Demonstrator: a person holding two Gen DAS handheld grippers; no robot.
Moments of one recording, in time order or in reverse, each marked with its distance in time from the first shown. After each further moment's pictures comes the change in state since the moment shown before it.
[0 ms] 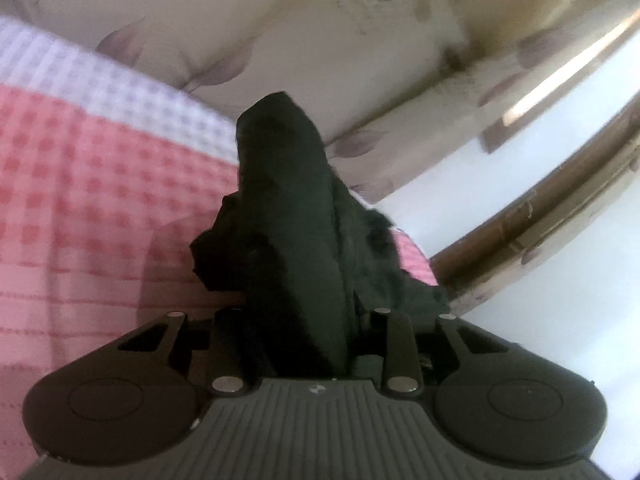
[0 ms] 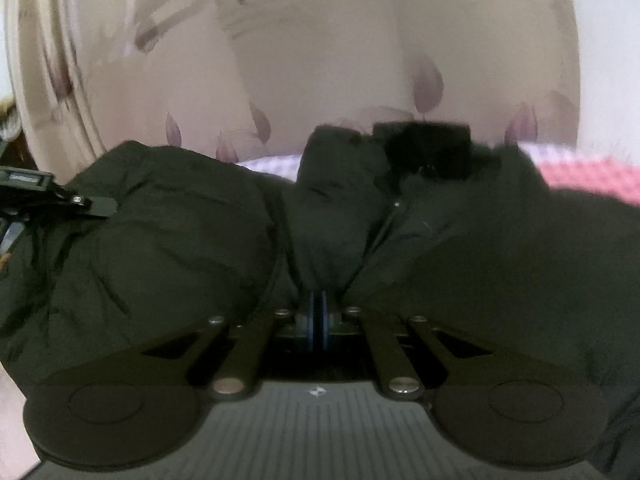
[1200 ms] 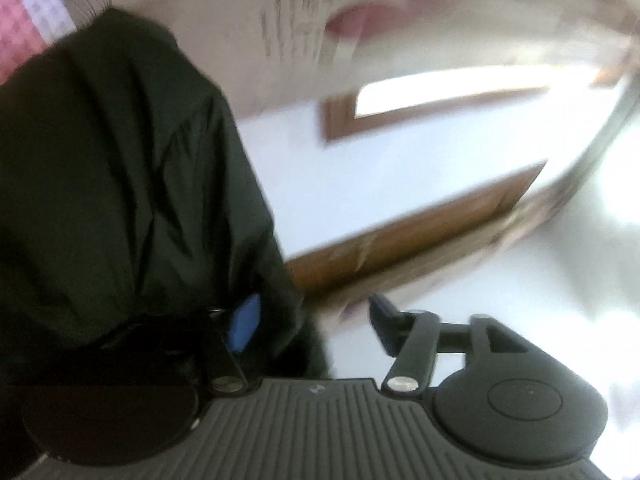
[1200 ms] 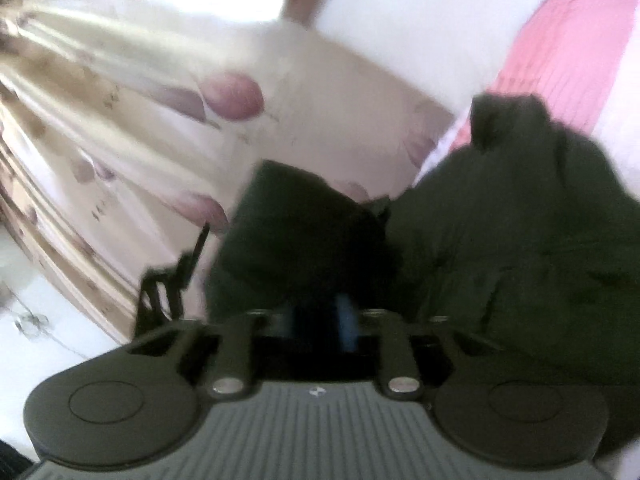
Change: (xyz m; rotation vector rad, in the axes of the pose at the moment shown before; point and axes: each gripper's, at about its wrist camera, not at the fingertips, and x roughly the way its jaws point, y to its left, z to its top) left arm 0.185 -0.155 -0.125 -0.310 -0.215 -0.586; right arm -0.175 -0.133 -0.072 0.716 -0.378 0.364
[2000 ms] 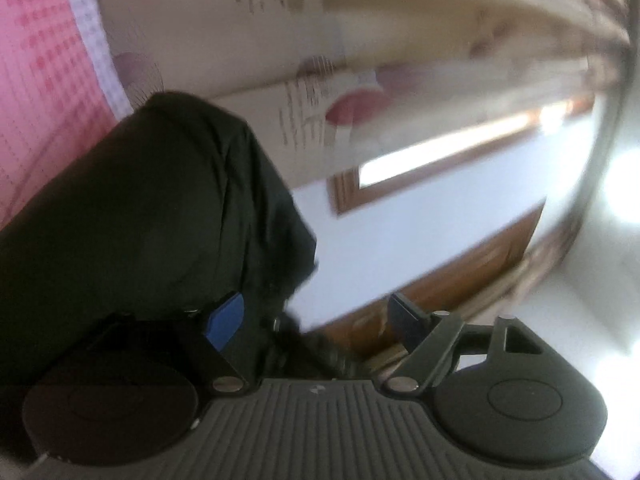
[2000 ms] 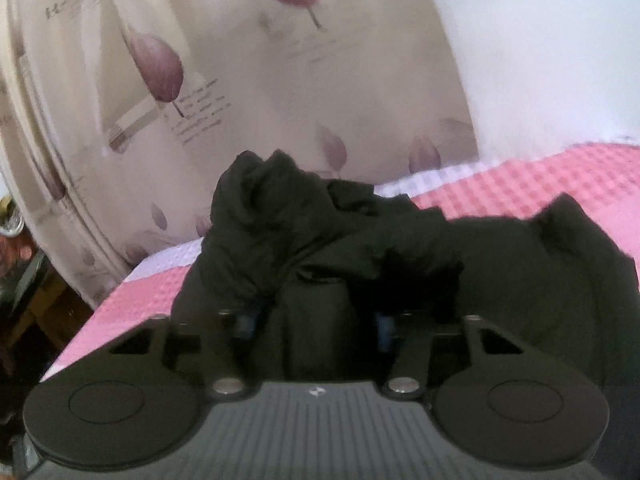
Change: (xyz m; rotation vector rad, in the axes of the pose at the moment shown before) left arm -0.105 -0.012 -0.081 0.136 -0.236 0.110; right arm 0.111 0.079 0.004 -0.575 0.244 -0.363
